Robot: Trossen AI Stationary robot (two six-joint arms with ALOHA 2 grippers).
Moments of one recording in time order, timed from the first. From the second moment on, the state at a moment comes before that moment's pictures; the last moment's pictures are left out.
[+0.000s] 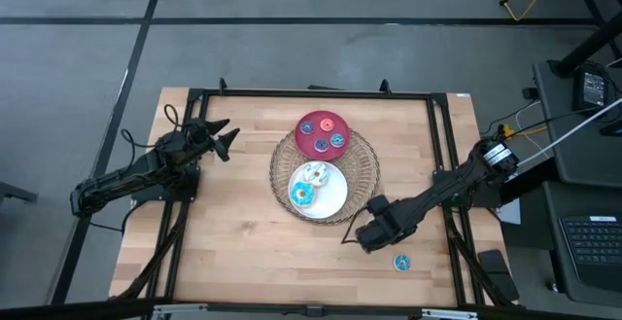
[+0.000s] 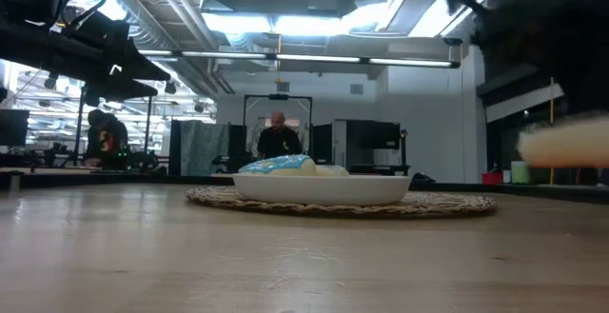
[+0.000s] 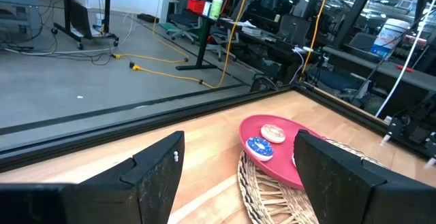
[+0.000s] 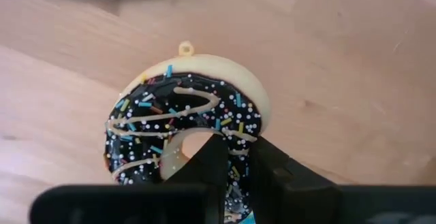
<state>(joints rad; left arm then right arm) 0.43 0.02 0.07 -0.14 -0.32 -0.33 0.53 1.74 1.20 -1.05 0.02 1.69</state>
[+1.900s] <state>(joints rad) 0.43 0.02 0.07 -0.14 -0.32 -0.33 0.11 2.09 1.61 -0.99 0.06 0.90</state>
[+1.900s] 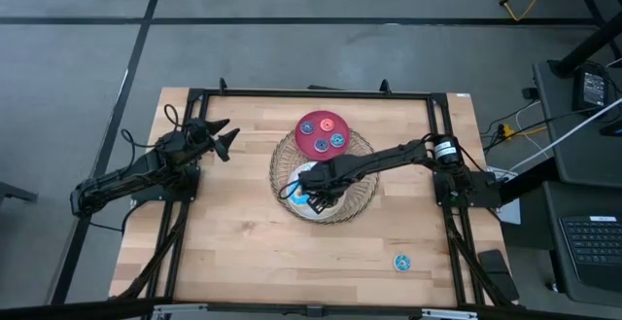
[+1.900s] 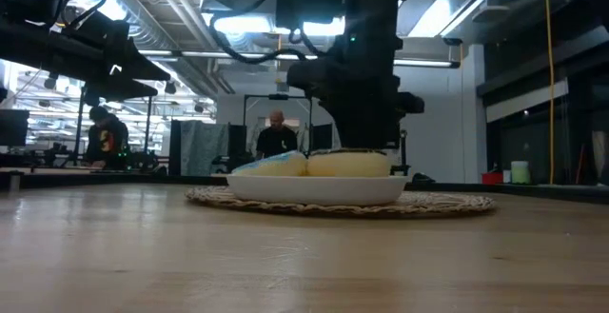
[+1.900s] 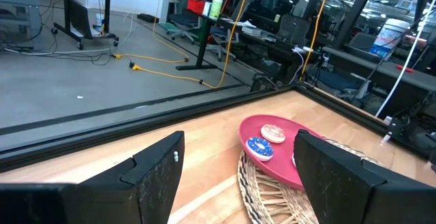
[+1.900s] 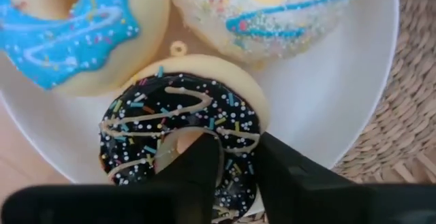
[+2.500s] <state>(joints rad) 0.43 0.02 0.07 -0.14 -0.32 -0.33 0.11 2.08 1.62 -1.09 0.06 0.89</state>
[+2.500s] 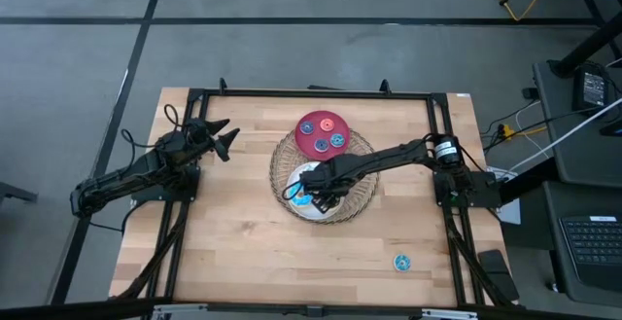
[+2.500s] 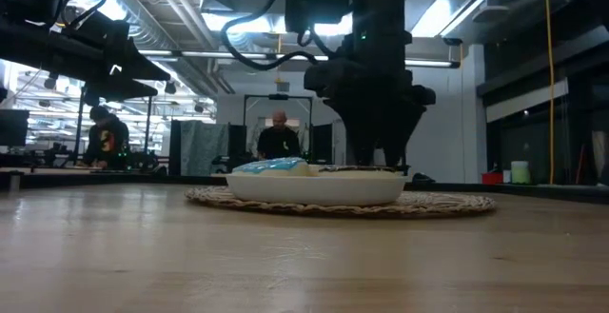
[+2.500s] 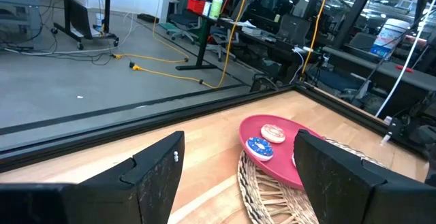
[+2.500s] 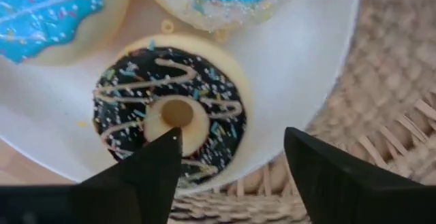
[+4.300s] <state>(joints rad) 0.43 0.02 0.07 -0.14 -0.32 -0.33 0.85 1.68 1.02 -0.90 -0.07 1.59</state>
